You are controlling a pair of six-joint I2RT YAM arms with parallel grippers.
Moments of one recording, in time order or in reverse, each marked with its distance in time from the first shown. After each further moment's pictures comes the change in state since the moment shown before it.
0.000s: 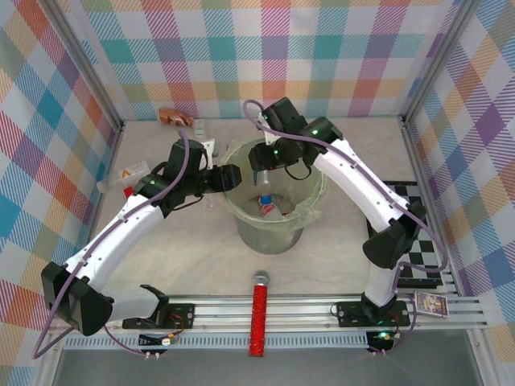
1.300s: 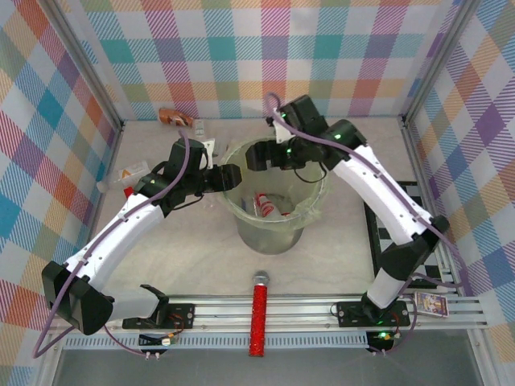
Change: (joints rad) left arm 0.000 0.006 0.008 -0.007 -0.003 0.000; right arm -0.034 -0.156 -0.044 0.027 -0.146 0.106
